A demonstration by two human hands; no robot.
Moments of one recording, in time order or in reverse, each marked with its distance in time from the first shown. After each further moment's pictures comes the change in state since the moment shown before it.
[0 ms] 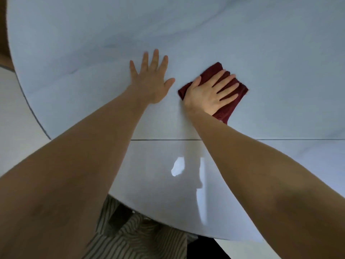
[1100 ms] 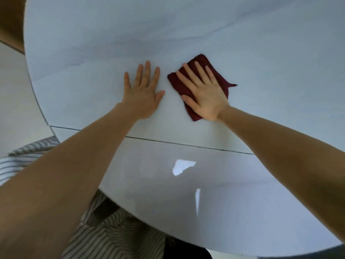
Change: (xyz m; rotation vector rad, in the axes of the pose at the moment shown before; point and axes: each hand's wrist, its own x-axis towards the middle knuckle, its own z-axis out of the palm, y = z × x) left_hand -0.004 -0.012 0.010 -0.030 0.005 -0.181; right_hand 0.099 0.004 -0.017 -0.204 -0.241 -1.432
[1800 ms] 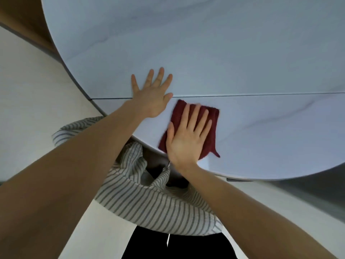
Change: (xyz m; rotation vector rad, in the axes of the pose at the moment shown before) left_hand -0.126 -0.061 0.011 0.016 -0.149 0.273; right_hand -0.104 -0.325 0.034 0.192 0.144 0.976
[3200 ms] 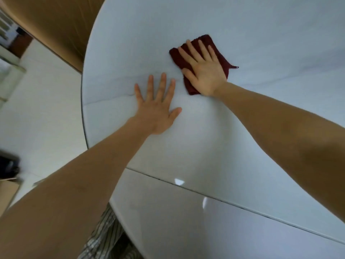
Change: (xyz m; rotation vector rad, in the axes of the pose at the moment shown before) left_hand 0.135 -0.081 -0.052 -0.024 0.182 -0.390; right_hand 0.424 -0.130 -0.014 -0.179 -0.125 -1.041
